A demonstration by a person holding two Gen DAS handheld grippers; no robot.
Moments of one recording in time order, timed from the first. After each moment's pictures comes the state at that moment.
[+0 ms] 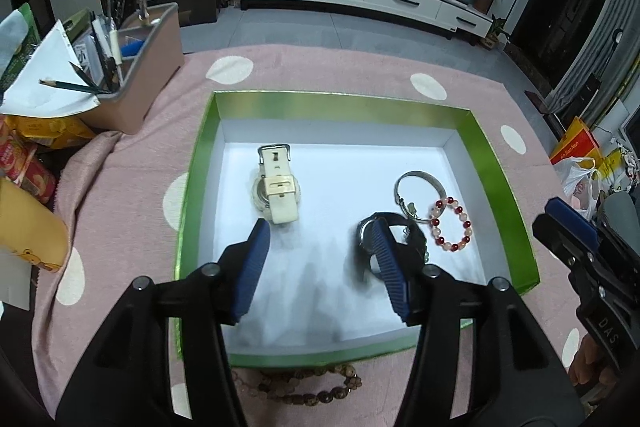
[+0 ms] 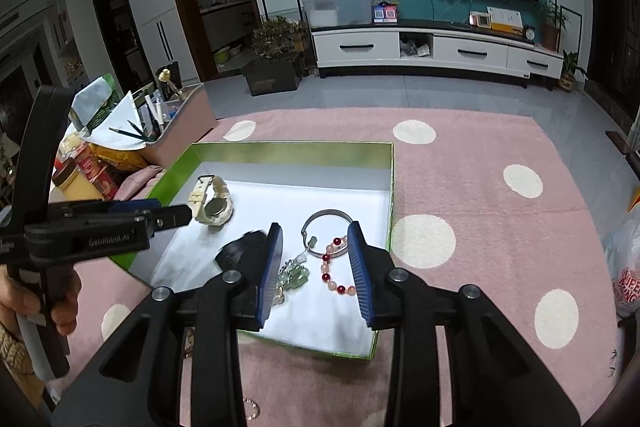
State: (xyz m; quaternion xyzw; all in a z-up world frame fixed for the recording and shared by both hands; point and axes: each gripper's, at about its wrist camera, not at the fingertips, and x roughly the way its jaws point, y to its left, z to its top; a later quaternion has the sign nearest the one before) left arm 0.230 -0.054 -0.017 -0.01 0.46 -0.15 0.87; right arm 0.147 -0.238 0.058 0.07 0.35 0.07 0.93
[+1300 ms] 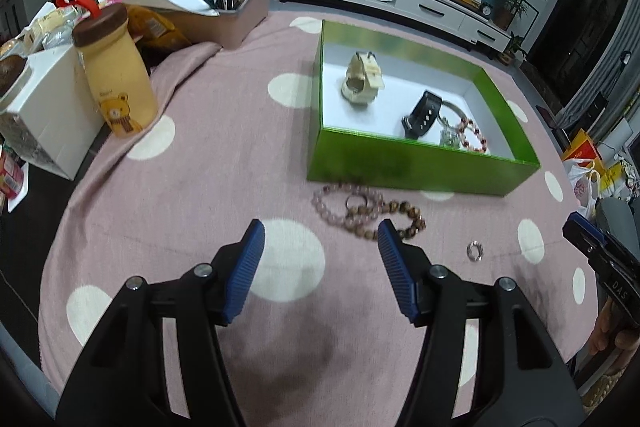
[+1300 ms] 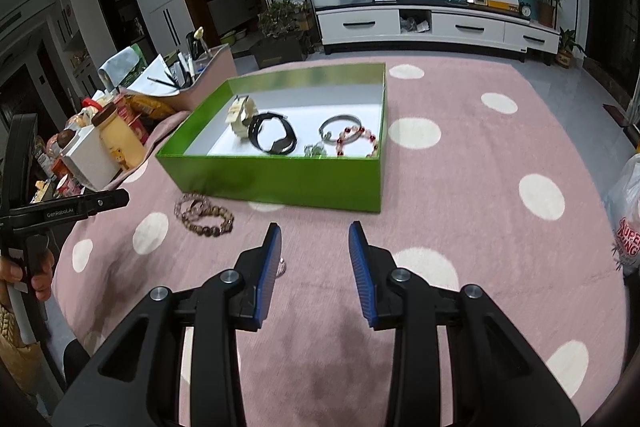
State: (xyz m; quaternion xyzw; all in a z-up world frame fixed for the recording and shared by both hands) left arm 0.093 0.051 -0.034 -0.04 0.46 -0.11 0.88; right arm 0.024 -0.233 0.033 0.08 0.39 0.08 0.91
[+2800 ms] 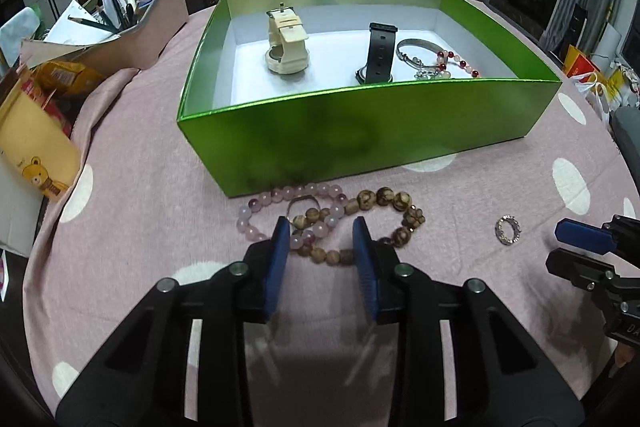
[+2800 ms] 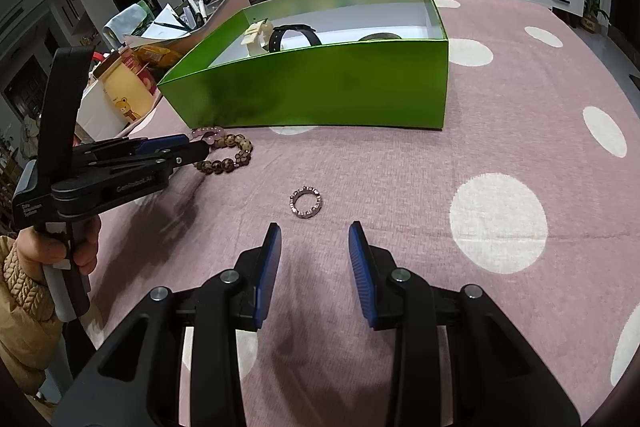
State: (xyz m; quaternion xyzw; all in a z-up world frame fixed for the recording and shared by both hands) left arm 0.126 -0.024 -0.090 0.09 0.46 -0.16 0.87; right arm 0.033 -0.200 -0.029 0.11 0.45 0.12 0.88
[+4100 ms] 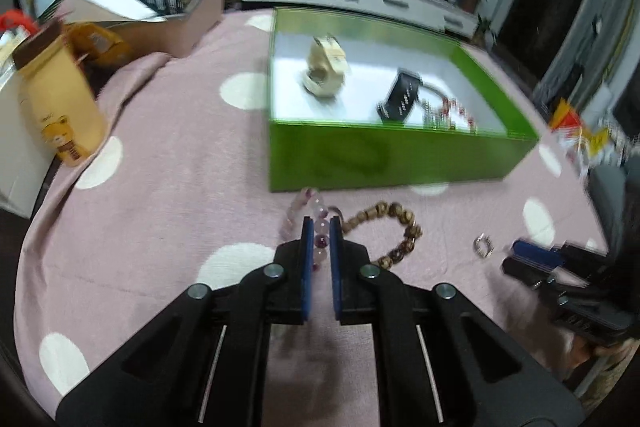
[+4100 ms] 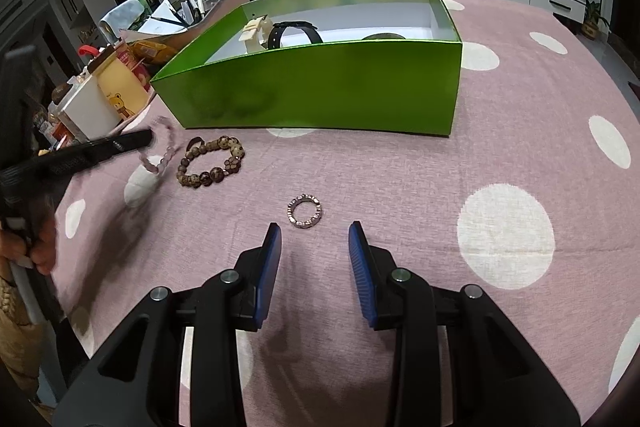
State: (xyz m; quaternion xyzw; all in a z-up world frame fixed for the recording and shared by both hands) left arm 0.109 0.034 -0.060 -0.02 0.43 -0.16 0.89; right arm 0.042 -0.193 -0.034 0.09 0.45 0.12 0.88
